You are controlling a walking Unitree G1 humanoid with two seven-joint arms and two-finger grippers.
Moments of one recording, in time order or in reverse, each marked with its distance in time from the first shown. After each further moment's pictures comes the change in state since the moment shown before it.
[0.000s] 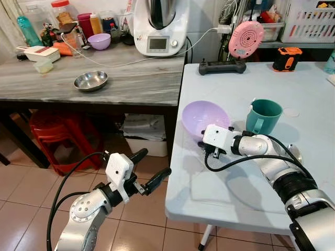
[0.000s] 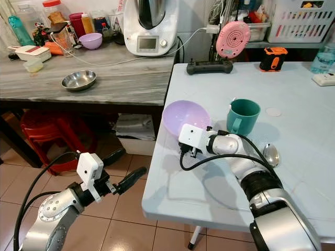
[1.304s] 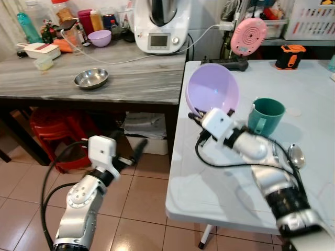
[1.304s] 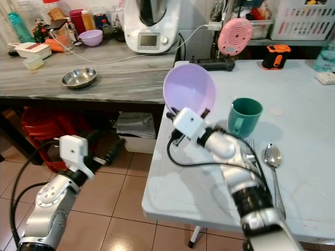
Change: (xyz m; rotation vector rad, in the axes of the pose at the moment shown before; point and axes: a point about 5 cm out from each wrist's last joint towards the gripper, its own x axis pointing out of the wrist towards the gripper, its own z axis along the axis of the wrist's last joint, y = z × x) left arm 0.001 0.050 0.009 -0.020 -0.061 0.498; right arm -0.013 0.006 0.046 0.212 -0.380 -0.403
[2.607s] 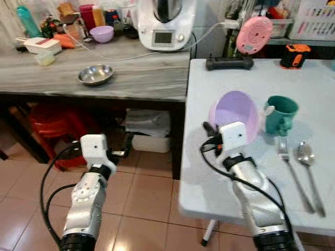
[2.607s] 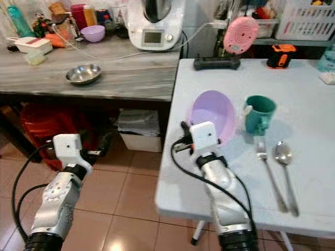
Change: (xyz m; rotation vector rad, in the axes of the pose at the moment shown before) left arm 0.010 0.014 -0.010 -0.052 0.015 0.204; right arm -0.027 0.034 -0.004 0.426 0.072 -0.322
